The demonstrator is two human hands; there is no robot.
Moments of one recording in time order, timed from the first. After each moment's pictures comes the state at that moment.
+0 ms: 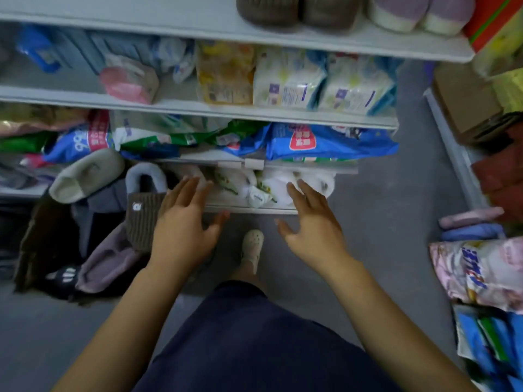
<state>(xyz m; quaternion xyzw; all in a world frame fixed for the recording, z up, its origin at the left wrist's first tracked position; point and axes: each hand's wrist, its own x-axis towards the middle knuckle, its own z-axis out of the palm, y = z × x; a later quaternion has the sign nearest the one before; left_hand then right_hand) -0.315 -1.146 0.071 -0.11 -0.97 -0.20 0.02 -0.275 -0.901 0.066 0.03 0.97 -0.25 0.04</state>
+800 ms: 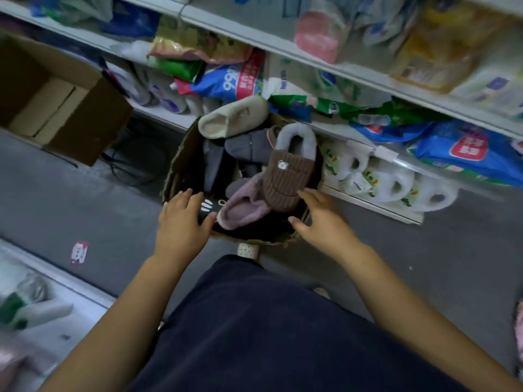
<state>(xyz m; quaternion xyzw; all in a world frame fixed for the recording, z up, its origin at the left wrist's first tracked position) -0.240 -1.481 0.006 0.14 -0.98 -0.14 -0.09 -0.315 -1.196 0.022 -0.12 0.92 -0.25 0.26</state>
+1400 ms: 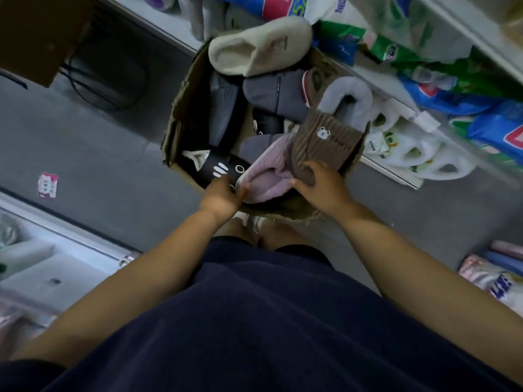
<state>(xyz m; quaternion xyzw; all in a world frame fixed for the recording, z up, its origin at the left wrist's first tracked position) -0.291 -1.507 -0.109 0.28 -0.82 -0.39 -0.32 -0.374 -1.289 -0.069 -0.04 0.91 -0.21 0.35</state>
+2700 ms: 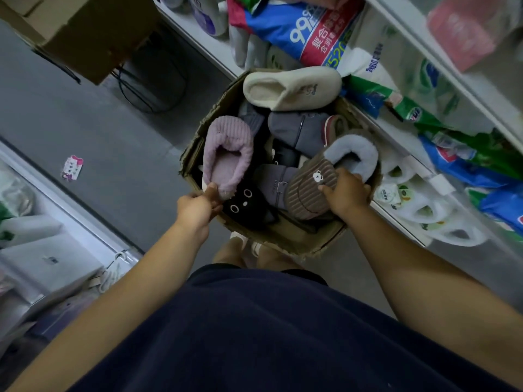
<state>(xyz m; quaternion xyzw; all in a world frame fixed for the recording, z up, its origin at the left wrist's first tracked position) -0.298 -1.531 -0.079 0.65 -0.42 -0.64 -0.04 -0.464 -1.280 -0.106 -0.05 0.95 -0.08 0.29</state>
